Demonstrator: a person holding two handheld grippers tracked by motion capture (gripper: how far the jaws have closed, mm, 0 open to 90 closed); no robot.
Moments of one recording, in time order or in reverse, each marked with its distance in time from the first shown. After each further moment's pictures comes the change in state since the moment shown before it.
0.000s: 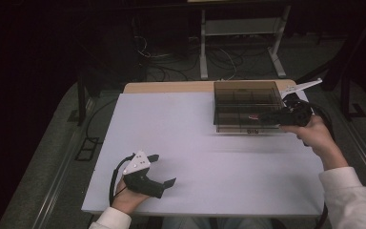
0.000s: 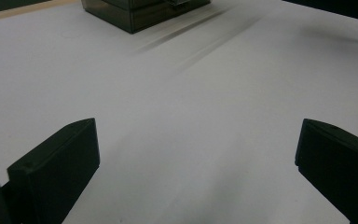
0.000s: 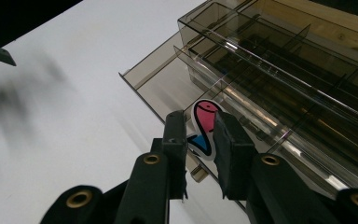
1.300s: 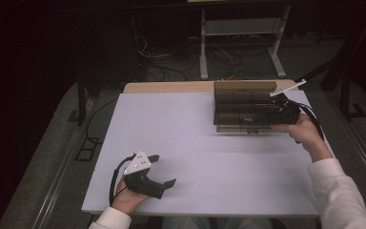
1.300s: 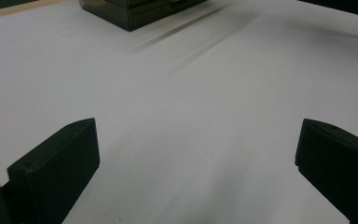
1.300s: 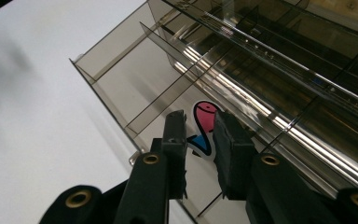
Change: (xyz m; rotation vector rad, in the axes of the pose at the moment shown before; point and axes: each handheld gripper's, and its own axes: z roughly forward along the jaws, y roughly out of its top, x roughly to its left) left arm 0.000 0.000 0.001 0.010 -0.005 0.006; right arm -0.023 -0.001 0.038 0.076 -0.015 0.021
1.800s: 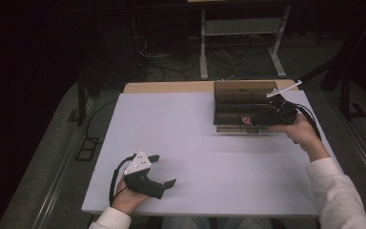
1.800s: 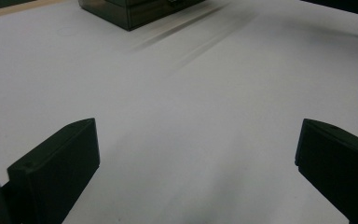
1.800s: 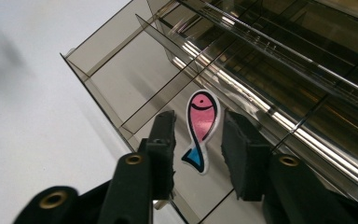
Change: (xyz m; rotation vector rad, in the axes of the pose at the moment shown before) left arm 0.000 0.000 0.000 0.002 -0.002 0.002; right arm 0.000 0.000 0.008 0.023 -0.006 0.000
